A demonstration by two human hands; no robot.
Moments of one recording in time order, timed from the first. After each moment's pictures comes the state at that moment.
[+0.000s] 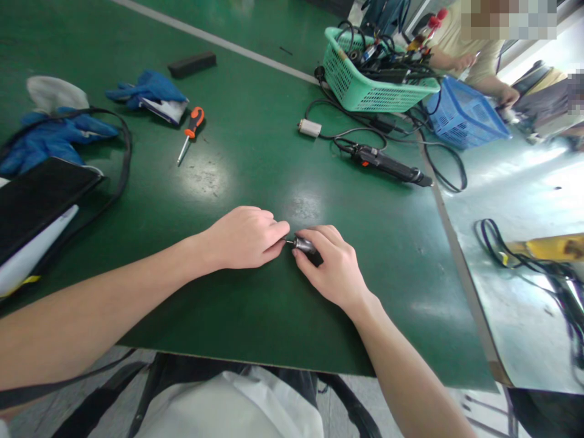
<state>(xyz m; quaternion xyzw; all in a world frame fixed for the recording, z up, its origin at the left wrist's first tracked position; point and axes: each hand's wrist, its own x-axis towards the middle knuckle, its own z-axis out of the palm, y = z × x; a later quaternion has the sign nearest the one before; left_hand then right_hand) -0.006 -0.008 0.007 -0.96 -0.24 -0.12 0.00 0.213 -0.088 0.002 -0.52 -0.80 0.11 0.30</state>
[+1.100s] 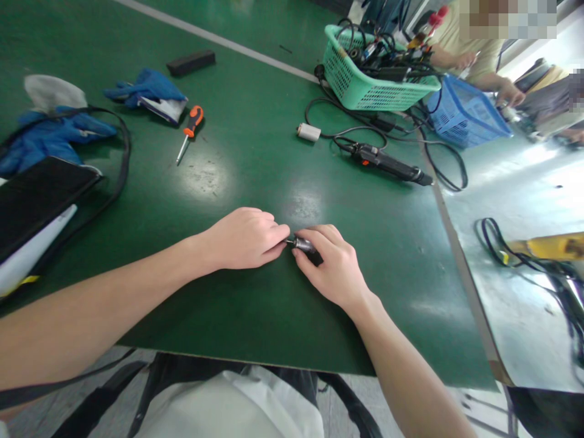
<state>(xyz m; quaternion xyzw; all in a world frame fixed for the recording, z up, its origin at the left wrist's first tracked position) -0.005 -0.007 0.005 -0.97 -0.21 -0.12 0.02 0.212 -0.088 0.004 -0.51 -0.80 0.11 0.30</state>
